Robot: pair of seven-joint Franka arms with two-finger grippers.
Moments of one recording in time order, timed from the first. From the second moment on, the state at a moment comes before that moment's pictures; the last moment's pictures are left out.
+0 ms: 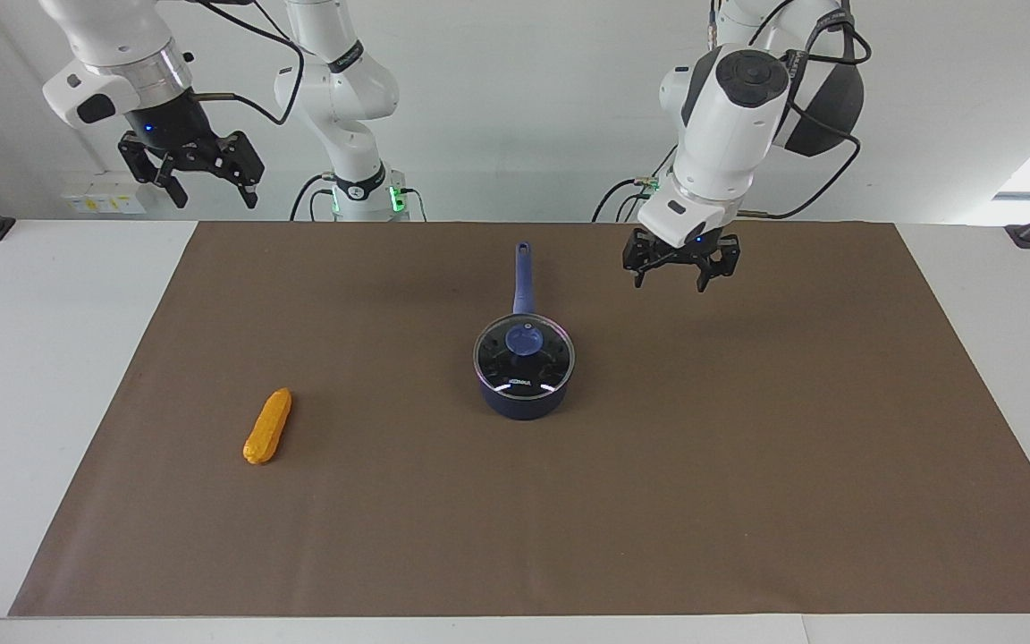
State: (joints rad) left arm -0.39 0.10 -0.09 -1.67 -0.01 1.77 -0.35; right arm 0.00 -0.09 -0.06 -1.59 0.00 1.49 -0.02
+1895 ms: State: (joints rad) left arm -0.65 0.47 -0.09 -1.50 0.05 2.06 -0.83; right arm -0.04 0.49 -0.05 -1.73 0.00 2.35 -0.01
